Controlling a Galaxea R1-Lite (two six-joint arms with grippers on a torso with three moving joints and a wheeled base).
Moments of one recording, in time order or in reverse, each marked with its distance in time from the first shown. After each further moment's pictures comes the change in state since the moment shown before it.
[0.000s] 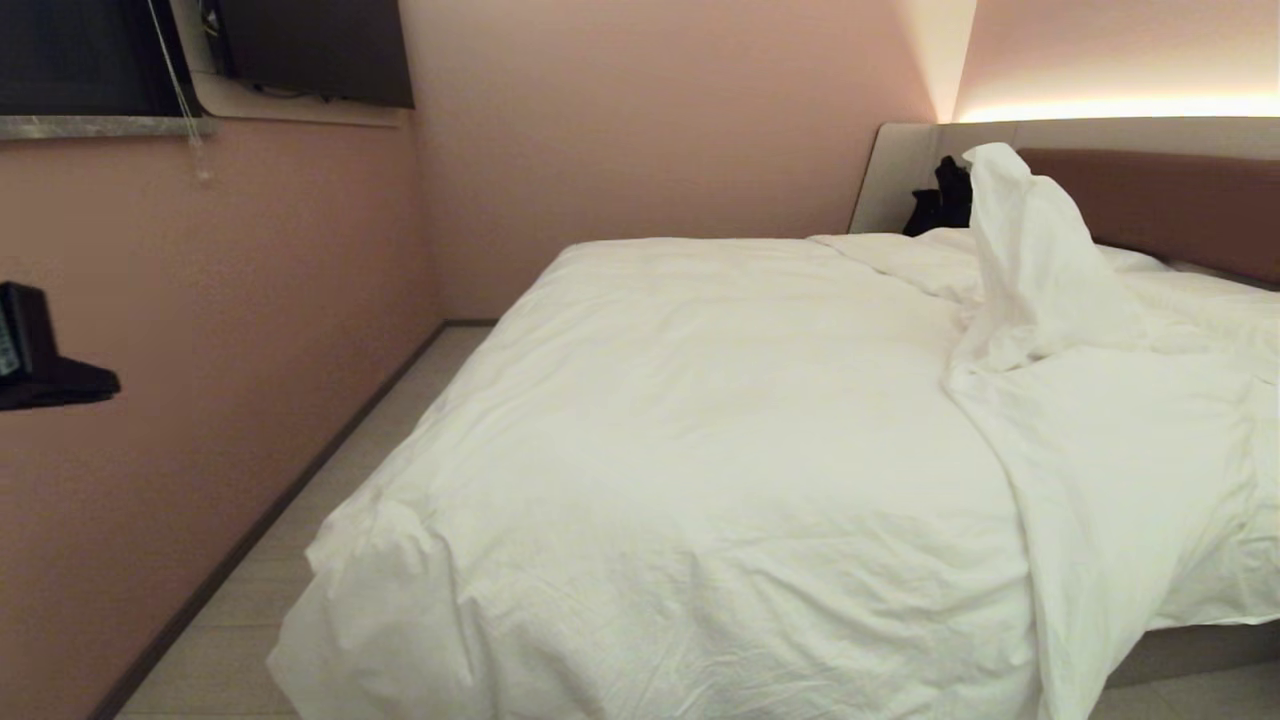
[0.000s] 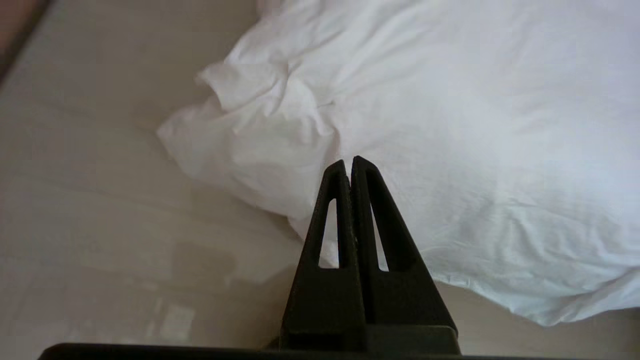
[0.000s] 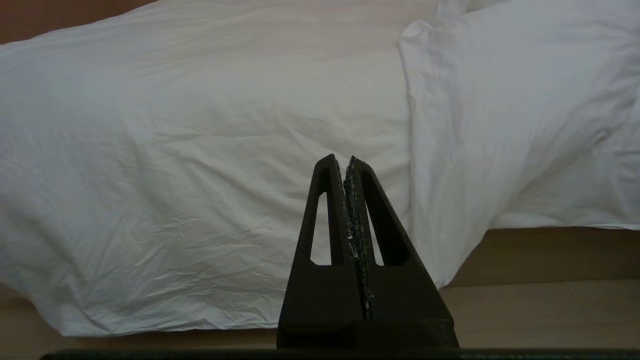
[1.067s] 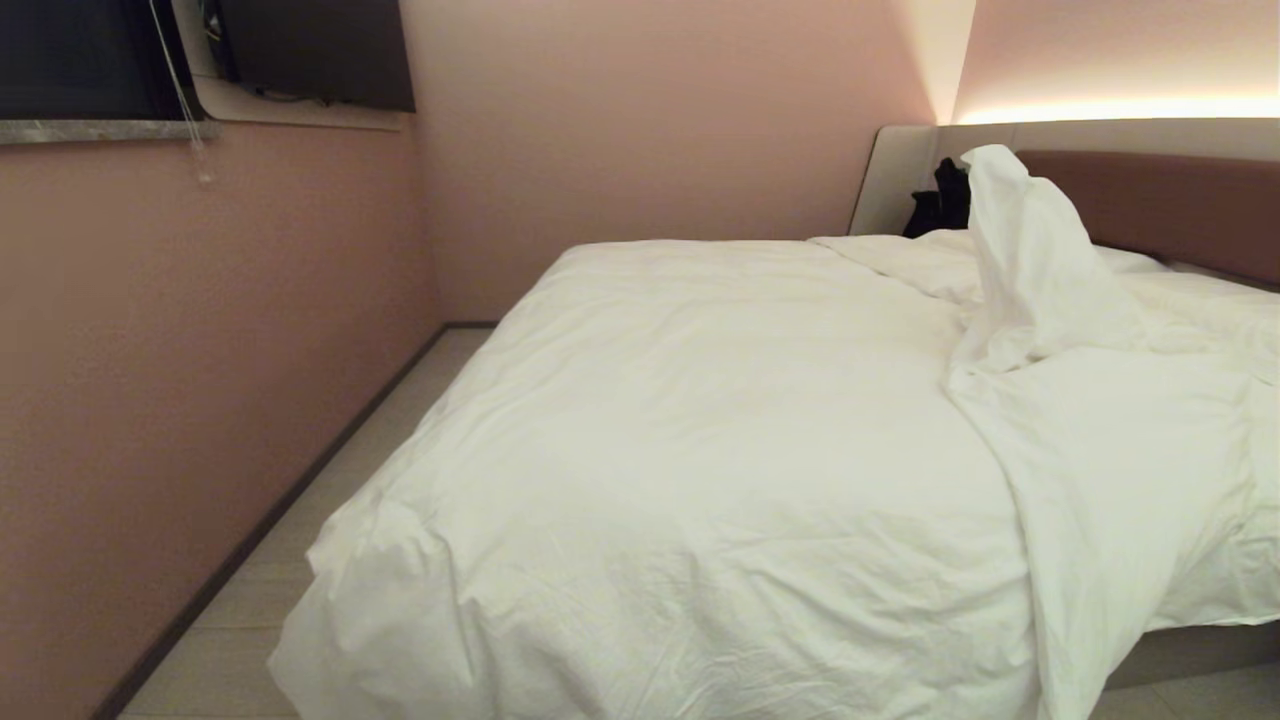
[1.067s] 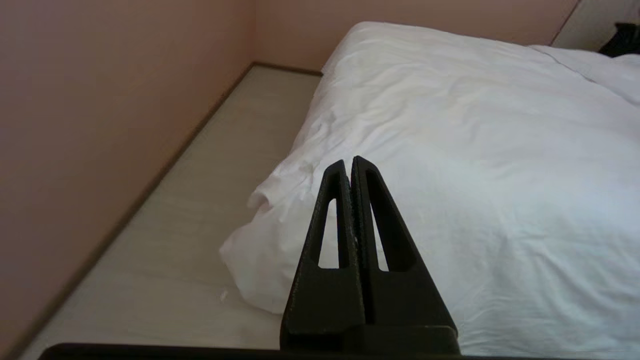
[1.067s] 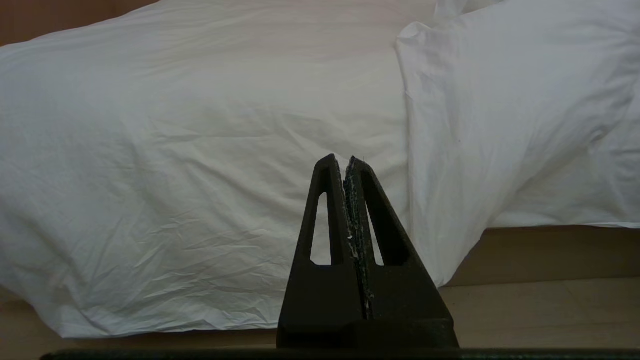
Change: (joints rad) left arm -0.126 -0.882 0.331 -0.028 0.208 0.141; right arm 0.000 0.000 0.000 0.000 0.000 0.000
